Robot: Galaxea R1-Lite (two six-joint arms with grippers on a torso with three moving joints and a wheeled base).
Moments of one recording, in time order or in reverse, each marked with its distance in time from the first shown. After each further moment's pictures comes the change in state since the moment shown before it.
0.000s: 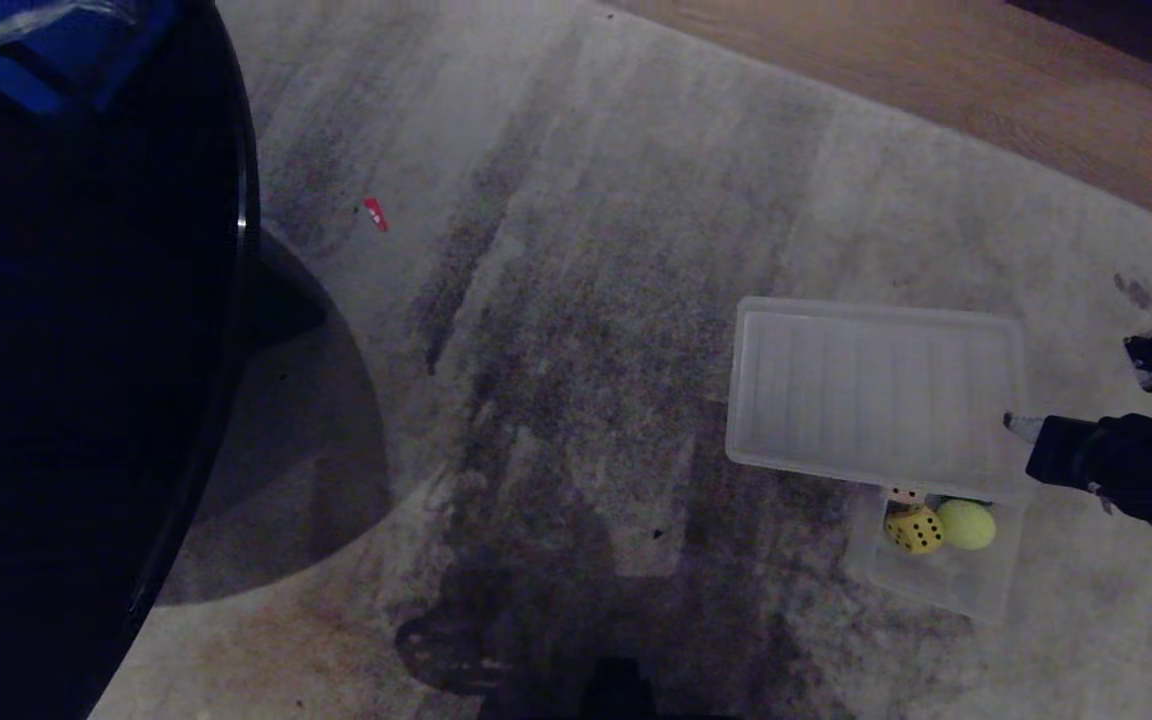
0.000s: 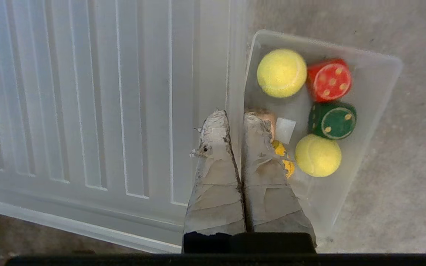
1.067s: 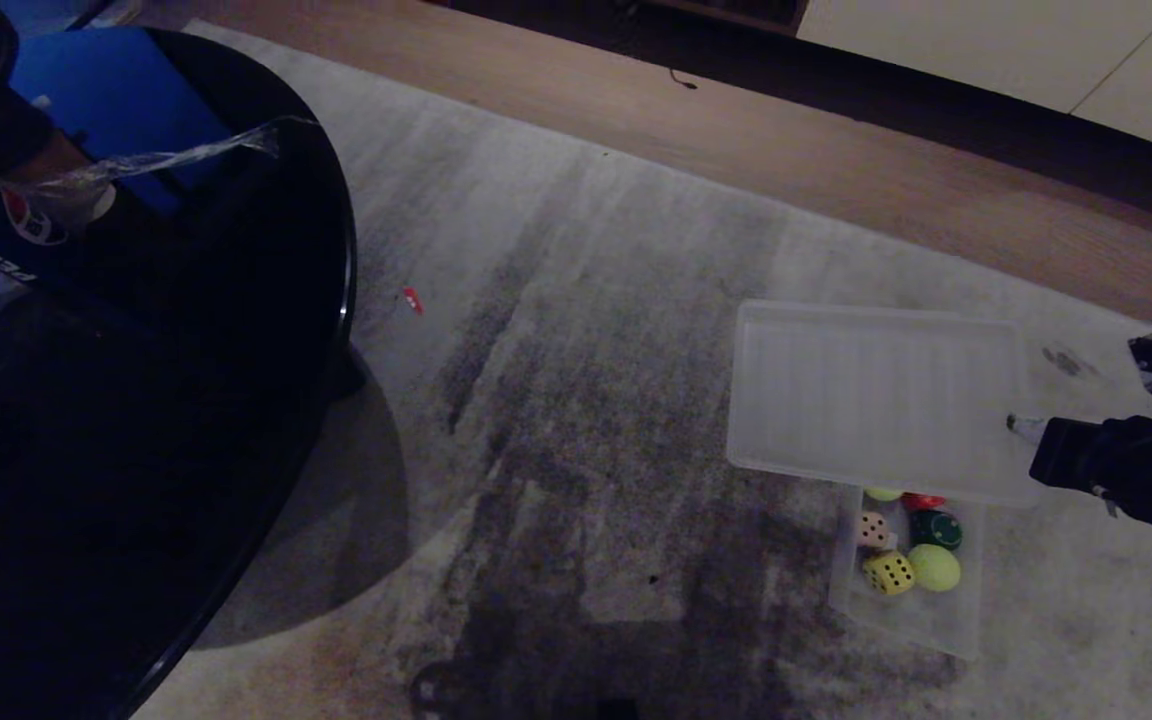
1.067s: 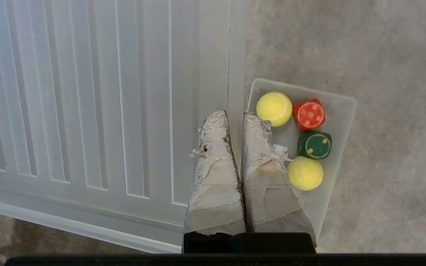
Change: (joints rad) left arm 0.000 0.000 0.000 -0.003 0.000 0.000; right arm -0.001 -0.009 0.008 0.000 -0.002 -0.001
